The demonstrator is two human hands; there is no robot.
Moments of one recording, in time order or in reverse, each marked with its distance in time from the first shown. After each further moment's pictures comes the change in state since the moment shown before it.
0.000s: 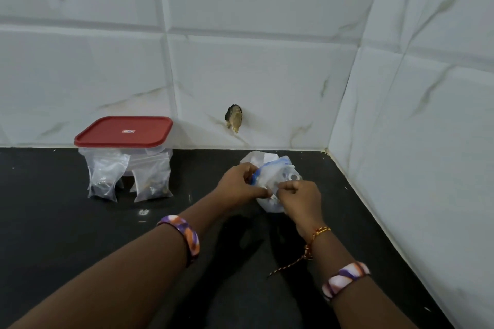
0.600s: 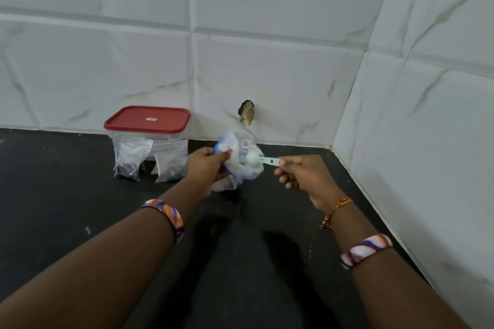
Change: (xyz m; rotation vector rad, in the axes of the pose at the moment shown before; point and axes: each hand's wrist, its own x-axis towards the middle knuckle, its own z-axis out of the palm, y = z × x) left_hand -0.039 -0.012 -0.054 -0.708 0.361 -0.317; right_hand -0.023 -0.045 -0.024 0.241 -0.313 -0.027
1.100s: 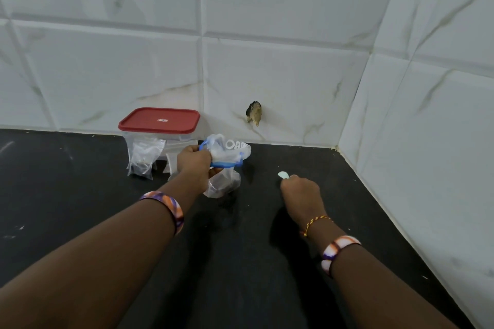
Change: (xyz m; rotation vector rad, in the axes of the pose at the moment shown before) left_hand -0.005 0.017 -0.025 -0.139 0.207 -0.065; right_hand -0.018 0.031 0.032 -1.412 0.133 -0.497
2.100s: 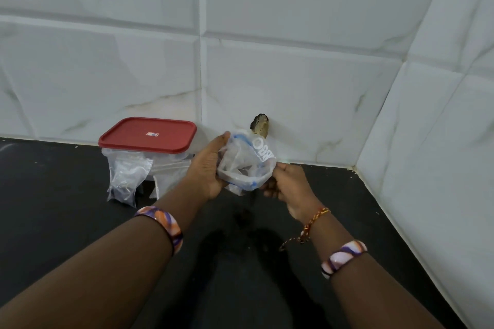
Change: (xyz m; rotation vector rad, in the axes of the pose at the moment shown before) left_hand 0.045 0.019 0.045 -0.318 -0.420 -0.111; right_hand 0.103 -0.006 0.007 1.568 -0.212 0.523
